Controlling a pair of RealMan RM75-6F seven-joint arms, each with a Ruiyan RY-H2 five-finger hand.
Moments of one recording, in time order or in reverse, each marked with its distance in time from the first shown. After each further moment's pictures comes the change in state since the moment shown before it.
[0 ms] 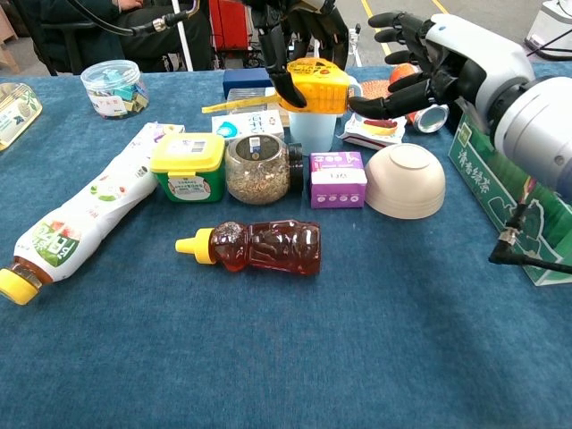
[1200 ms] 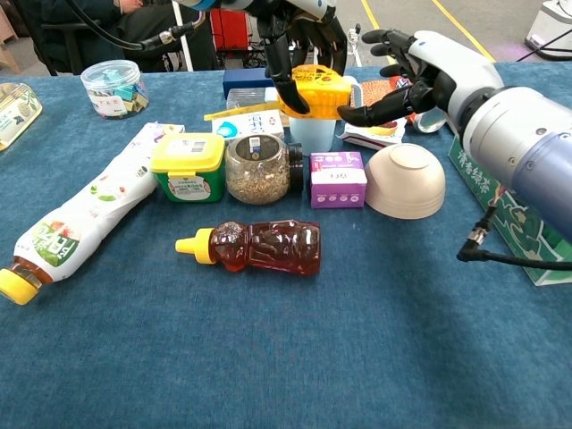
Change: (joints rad) left arm -0.064 -0.029 0.067 -0.008 -0.145 0.063 0.052; right arm 0.042 -0.076 0.046 0.053 0.105 0.011 -0.072
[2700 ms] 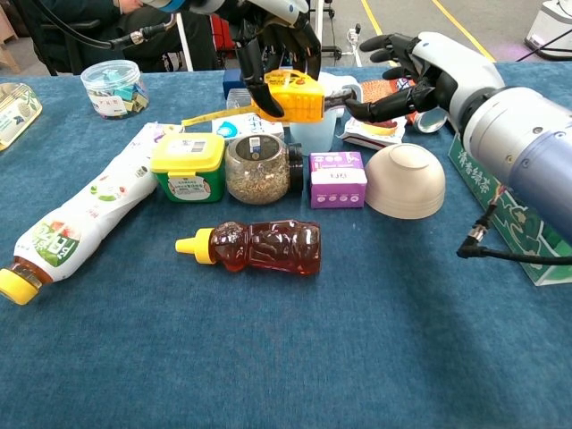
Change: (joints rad) left arm 0.028 0.047 0.028 -0.028 0.042 -0.019 -0.038; right arm 0.005 -0.008 0.011 0.026 0.011 0.007 0.000
